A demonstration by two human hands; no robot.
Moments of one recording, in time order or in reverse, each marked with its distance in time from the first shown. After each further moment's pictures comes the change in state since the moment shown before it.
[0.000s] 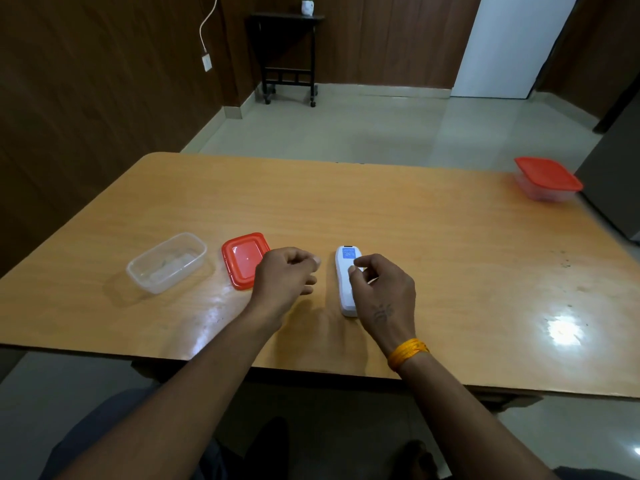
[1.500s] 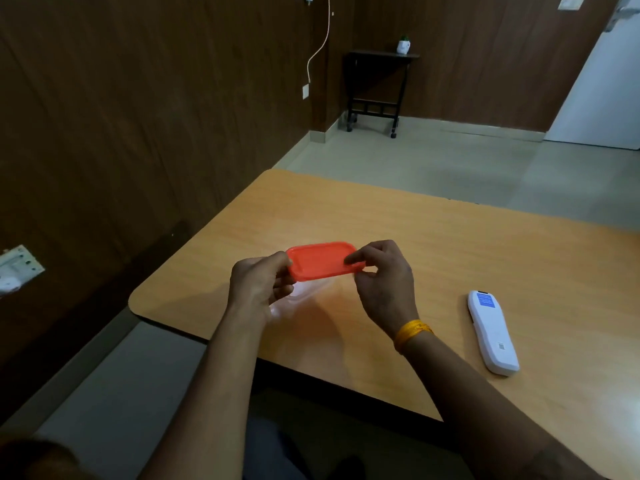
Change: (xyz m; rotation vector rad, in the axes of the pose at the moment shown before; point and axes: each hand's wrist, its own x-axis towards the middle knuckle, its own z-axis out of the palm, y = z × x) left_hand 0.019 -0.017 -0.232 -0.376 0.424 -0.233; right_hand -0.001 -0.133 0.168 0.115 -0.240 -0.330
